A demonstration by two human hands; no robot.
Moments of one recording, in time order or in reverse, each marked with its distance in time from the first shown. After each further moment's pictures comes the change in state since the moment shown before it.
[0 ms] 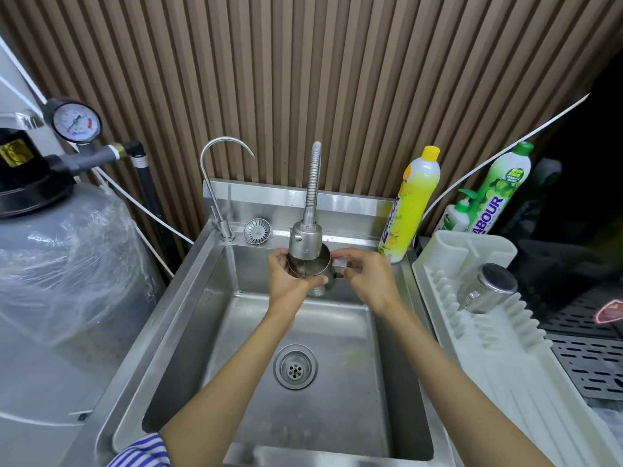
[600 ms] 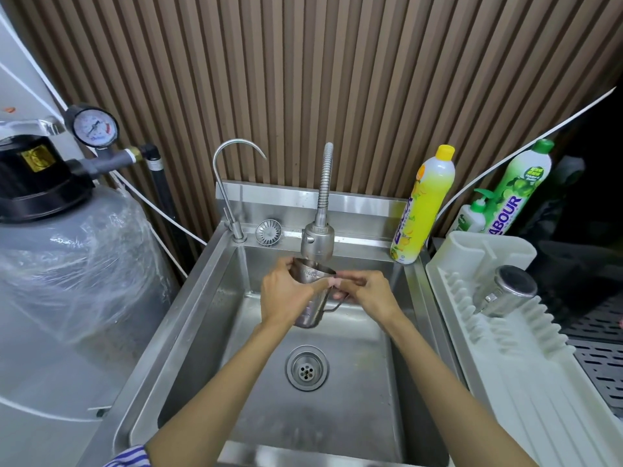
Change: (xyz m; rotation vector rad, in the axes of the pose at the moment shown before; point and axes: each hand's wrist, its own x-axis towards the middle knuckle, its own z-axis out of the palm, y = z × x) left_hand -0.010 0.017 -0.025 0.586 0.094 0.120; right_hand -0.005 0.015 0.025 0.405 -0.117 0.269
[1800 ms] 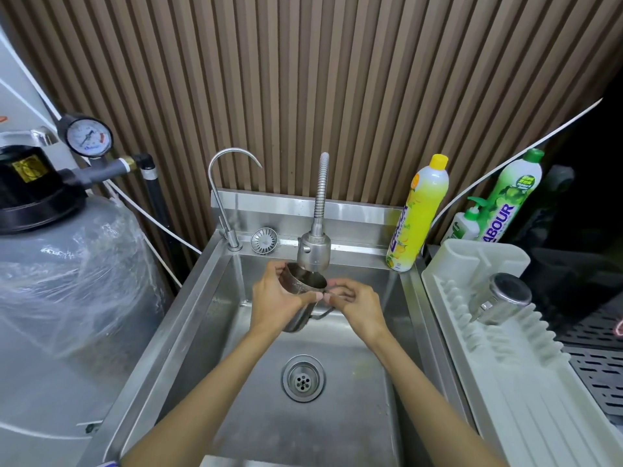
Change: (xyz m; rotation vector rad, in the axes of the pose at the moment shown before) left_hand 0.007 -0.005 -0.010 -0.088 -0.012 0.098; right_hand -0.008 -0.002 0.016 -0.093 0.085 -0.053
